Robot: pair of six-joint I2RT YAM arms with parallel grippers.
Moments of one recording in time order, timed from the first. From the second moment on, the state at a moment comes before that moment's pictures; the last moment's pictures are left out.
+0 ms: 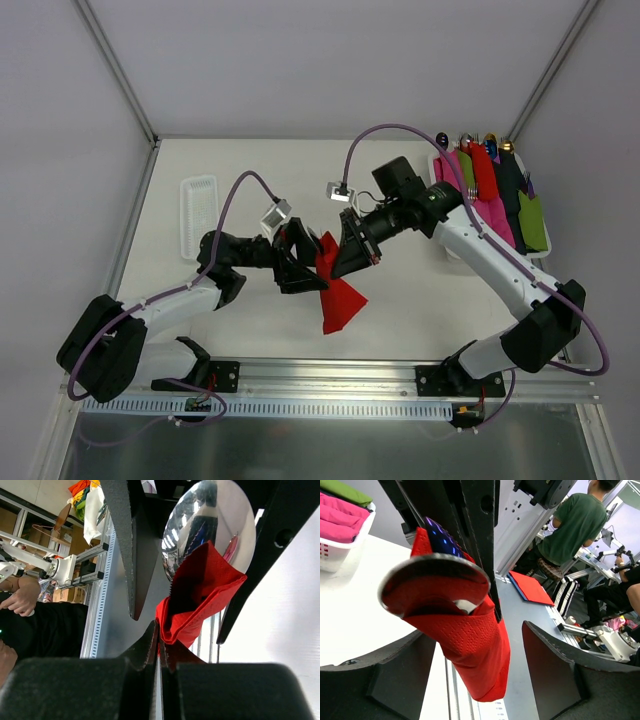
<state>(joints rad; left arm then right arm) -0.60 1.23 0.51 1.16 1.06 -0.90 0.66 1.47 1.45 -0.95 -1.19 -0.19</state>
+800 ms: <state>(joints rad) -0.62 1.23 0.52 1.16 1.00 -0.93 0.59 1.47 1.48 -0.97 -1.19 -0.19</state>
